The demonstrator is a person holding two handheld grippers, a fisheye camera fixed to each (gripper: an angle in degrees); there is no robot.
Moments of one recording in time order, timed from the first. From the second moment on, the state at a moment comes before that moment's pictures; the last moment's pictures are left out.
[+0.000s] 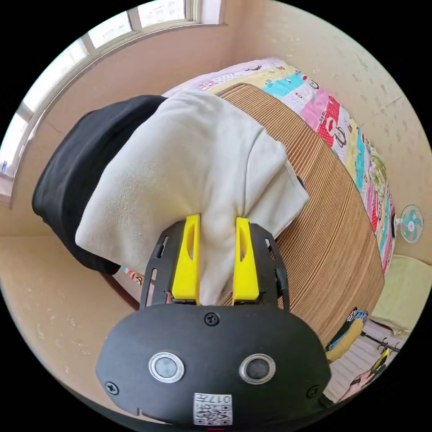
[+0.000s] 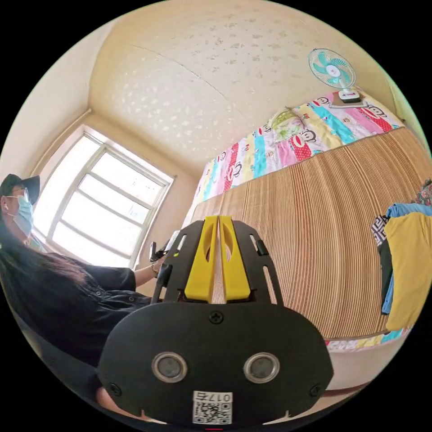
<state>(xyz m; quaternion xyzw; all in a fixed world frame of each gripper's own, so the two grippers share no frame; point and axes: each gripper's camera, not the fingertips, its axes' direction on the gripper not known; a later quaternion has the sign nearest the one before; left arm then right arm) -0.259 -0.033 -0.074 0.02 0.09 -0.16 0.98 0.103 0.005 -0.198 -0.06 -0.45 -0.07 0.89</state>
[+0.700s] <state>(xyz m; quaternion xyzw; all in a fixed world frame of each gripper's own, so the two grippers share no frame) -0.171 0.245 -0.462 0.33 0.73 0.46 0.38 -0.108 0.092 -0.352 0.05 -0.53 -0.48 0.70</state>
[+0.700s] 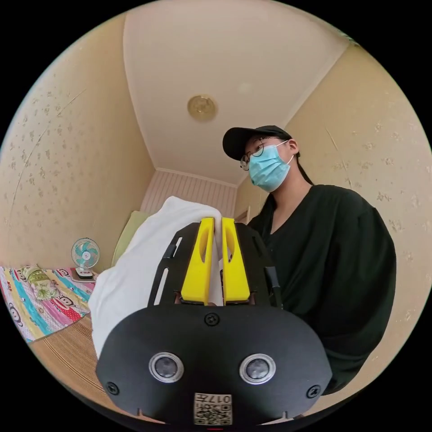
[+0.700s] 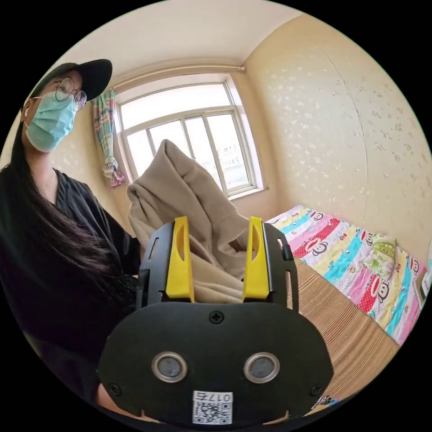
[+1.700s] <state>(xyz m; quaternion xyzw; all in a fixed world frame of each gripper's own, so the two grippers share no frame) 0.111 0.335 -0.503 0.20 0.57 0.36 0.71 -0.041 0.210 -0.423 0.18 -0.22 -0.51 0.82</state>
